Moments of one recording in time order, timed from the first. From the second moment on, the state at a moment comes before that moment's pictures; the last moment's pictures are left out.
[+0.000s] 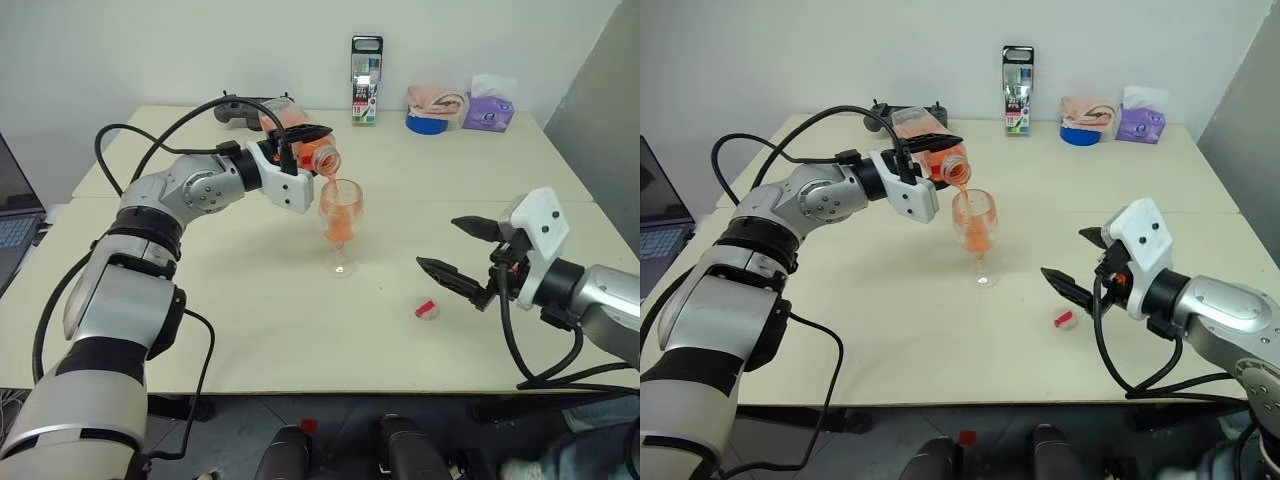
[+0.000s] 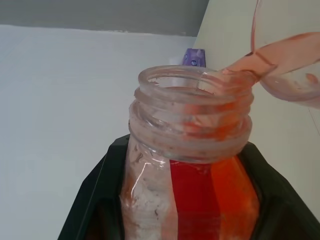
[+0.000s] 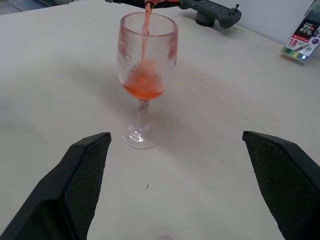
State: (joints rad) left arm -1.29 0.62 -0.40 1.14 0.70 -1.08 -0.14; right arm -0.31 -0.83 -0.25 -0.80 0.93 1.04 0.33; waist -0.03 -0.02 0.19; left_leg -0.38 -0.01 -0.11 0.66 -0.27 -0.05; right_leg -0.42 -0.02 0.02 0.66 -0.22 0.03
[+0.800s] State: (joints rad) left arm -1.31 0.64 -0.43 1.14 0.72 -1.10 -0.12; right arm -0.37 -0.82 -0.18 -0.80 0.92 1.02 0.35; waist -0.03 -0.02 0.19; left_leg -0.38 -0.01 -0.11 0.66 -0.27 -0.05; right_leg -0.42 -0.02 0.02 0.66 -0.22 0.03
